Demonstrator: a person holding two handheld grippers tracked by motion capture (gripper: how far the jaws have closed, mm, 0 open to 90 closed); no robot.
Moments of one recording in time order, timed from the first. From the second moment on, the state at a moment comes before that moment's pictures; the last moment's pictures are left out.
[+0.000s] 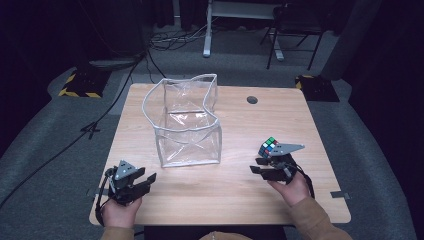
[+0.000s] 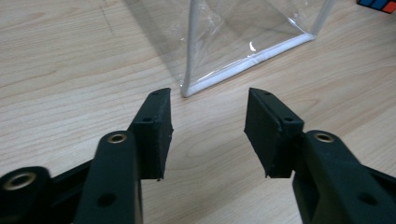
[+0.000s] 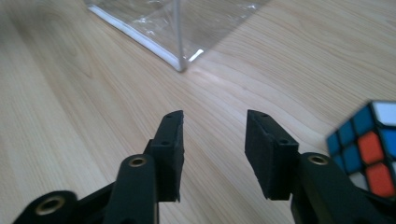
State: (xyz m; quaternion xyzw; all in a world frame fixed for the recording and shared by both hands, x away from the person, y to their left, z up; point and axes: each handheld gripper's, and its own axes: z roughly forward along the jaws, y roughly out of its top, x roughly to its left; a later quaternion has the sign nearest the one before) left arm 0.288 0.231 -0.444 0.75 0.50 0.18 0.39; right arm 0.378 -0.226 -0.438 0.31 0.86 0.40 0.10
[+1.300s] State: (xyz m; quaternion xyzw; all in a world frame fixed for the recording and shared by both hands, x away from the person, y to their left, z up) left arm 0.318 0.200 -0.447 0.78 0.46 0.16 0.39; right arm 0.407 -0.145 -0.434 0.28 0.87 0.39 0.07
